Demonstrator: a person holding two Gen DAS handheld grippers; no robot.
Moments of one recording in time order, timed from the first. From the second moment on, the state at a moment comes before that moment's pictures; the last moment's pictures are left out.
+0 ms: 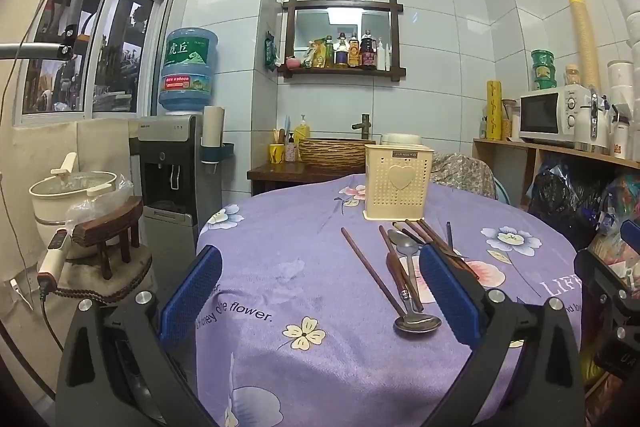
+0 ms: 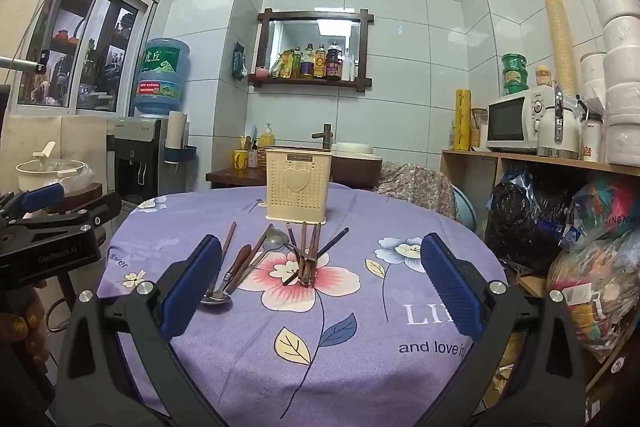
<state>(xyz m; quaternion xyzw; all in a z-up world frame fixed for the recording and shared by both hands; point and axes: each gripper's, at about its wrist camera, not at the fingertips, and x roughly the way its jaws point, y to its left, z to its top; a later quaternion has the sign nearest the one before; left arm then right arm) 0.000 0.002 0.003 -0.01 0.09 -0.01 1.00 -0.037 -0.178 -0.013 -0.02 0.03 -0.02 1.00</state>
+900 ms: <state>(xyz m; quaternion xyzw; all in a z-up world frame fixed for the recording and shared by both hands) 0.002 0.000 0.005 -0.01 0.09 -0.01 1.00 -0.037 -0.177 -0.015 -0.02 0.03 -0.02 1.00</state>
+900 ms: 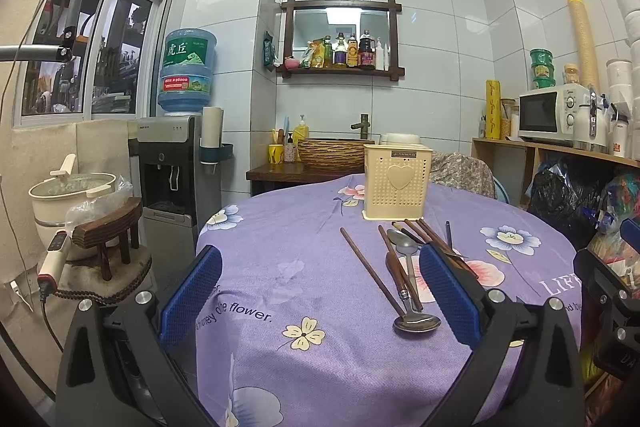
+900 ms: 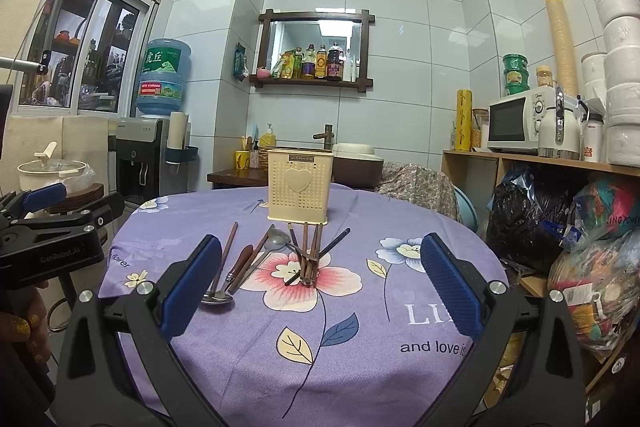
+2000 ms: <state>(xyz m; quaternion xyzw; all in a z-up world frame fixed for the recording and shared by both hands) 0.002 0.002 0.002 -0.01 0.09 0.00 1.00 -0.034 -0.174 -0.013 -0.03 0.04 -0.02 1.00</state>
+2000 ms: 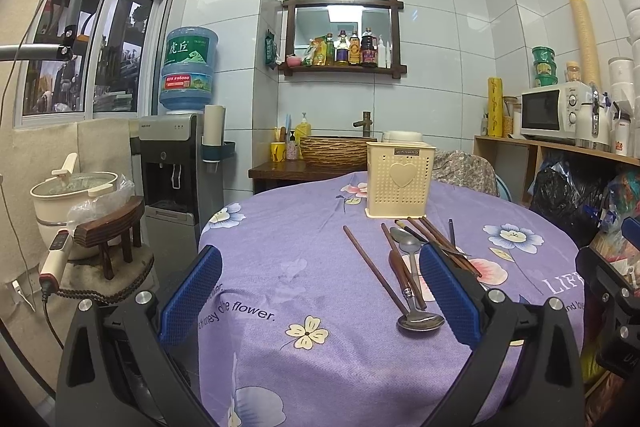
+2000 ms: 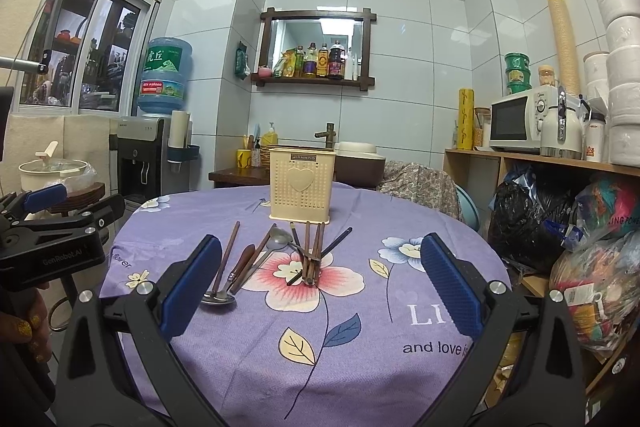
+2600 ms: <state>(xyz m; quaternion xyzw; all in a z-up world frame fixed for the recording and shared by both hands) 0.005 0.010 -0.003 -0.01 0.09 0.00 1.00 -0.030 -0.178 -0.019 -0.02 0.05 -0.03 1.00</state>
